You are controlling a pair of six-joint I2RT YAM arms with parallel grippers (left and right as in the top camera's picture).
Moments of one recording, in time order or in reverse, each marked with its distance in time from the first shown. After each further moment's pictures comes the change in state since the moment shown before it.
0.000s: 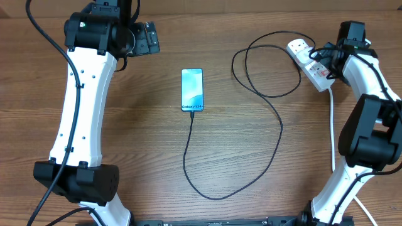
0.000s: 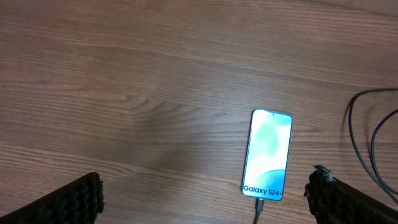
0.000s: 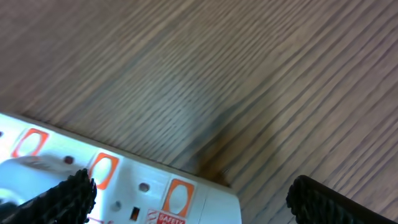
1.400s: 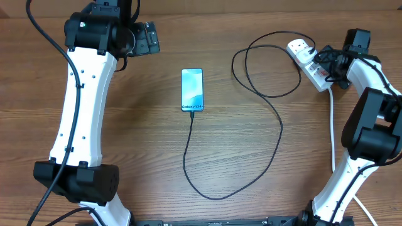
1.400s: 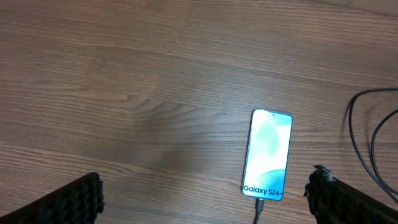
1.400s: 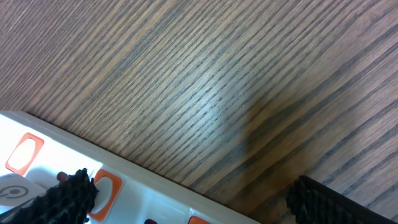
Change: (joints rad) left arm 0.000 0.000 0.000 0.000 0.000 0.000; right arm -0.063 0.095 0.000 0.096 -0.262 0.004
